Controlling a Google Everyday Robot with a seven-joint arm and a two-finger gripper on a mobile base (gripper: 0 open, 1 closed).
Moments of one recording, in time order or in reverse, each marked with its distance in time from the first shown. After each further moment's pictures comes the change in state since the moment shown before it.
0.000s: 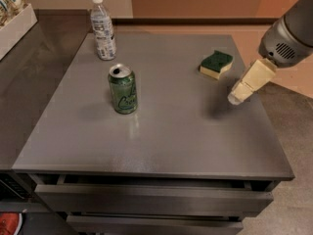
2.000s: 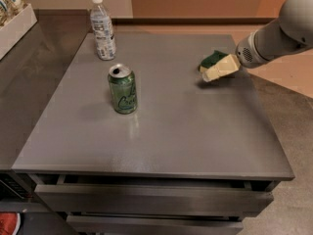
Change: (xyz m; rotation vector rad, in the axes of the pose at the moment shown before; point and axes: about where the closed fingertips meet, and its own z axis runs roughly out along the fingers) arm -0.040 -0.100 0.101 0.132 -0.240 0.322
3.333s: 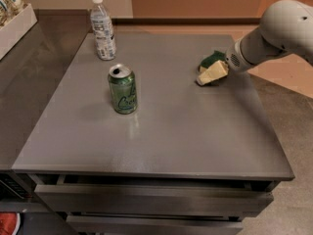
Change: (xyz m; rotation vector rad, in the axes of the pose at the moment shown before) arm -0.001 0.004 0.034 0.006 0.019 -0.046
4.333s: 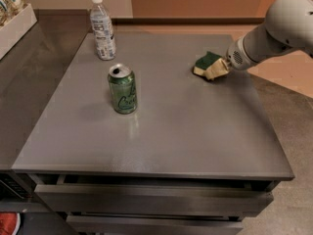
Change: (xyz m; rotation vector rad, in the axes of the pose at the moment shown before) arm -0.003 0.002 -0.005 -0.052 -0.005 0.011
